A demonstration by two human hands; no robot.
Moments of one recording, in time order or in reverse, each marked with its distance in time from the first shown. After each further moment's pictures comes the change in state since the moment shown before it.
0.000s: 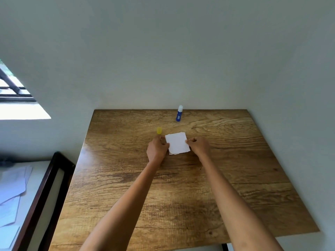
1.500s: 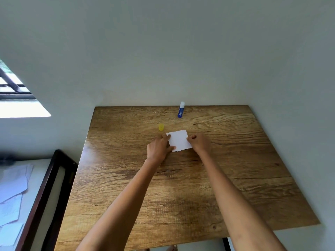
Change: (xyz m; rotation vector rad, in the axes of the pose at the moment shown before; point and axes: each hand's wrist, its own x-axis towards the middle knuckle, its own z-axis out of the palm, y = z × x) left_hand 0.003 -0.018 -0.006 0.515 -0.188 0.323; right_hand -0.004 -0.005 0.009 -0.154 0.053 -0.027
